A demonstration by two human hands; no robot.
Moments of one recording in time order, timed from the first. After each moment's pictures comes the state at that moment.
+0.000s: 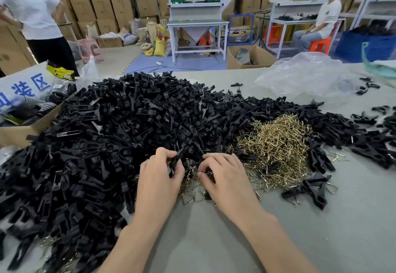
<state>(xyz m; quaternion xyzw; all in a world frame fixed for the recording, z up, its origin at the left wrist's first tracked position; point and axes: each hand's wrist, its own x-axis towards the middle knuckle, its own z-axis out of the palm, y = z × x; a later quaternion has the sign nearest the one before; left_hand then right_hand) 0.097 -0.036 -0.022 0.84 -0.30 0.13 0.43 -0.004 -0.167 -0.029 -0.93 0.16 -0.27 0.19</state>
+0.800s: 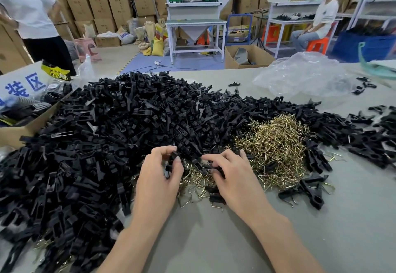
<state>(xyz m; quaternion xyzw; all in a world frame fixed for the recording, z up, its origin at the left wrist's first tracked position) 0.097 -0.038 -0.025 0.79 -0.31 0.11 0.51 -0.014 -0.187 -0.020 -0.93 0.18 -0.24 0.21</state>
